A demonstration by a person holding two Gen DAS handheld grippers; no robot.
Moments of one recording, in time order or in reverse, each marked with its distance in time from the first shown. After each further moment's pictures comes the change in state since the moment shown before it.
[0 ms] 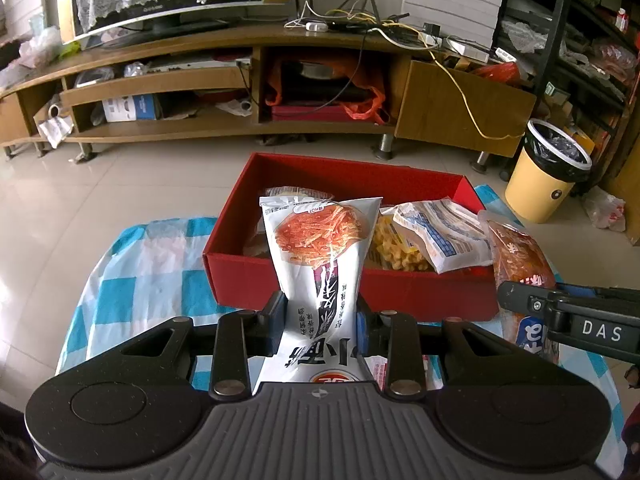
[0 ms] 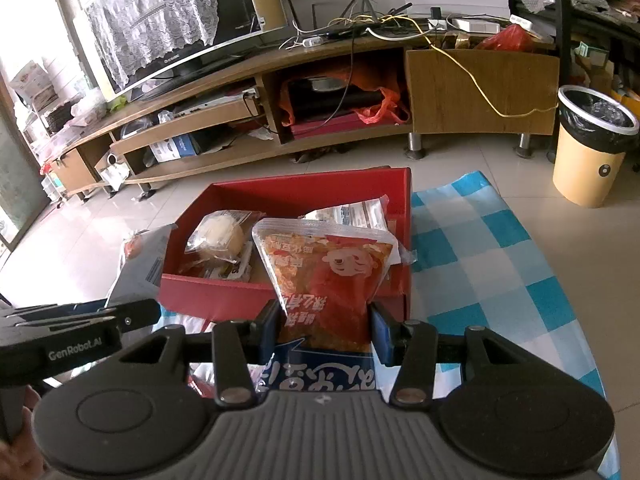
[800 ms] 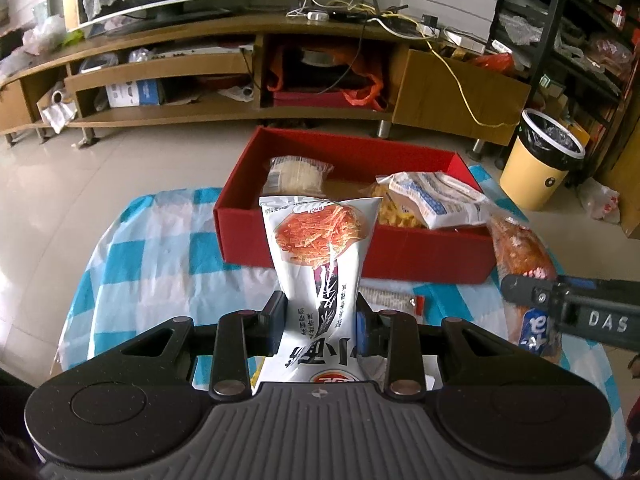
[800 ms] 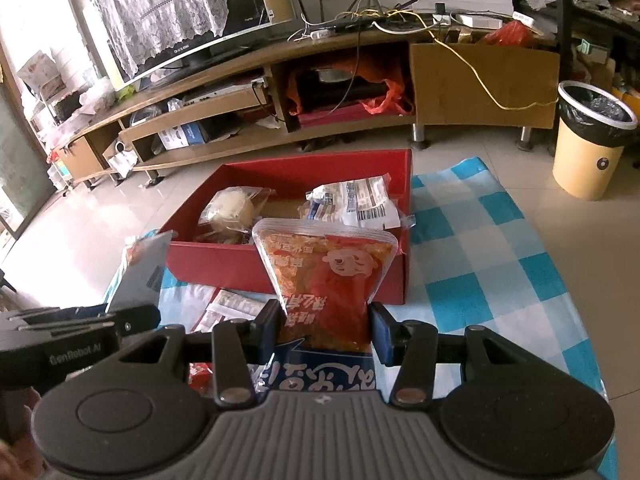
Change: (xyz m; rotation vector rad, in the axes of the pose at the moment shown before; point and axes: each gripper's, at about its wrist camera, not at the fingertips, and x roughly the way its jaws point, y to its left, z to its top) left arm -0.022 0.003 -0.028 -0.012 0.025 -0.009; right arm -0.023 0.003 -0.025 -0.019 0.023 0.009
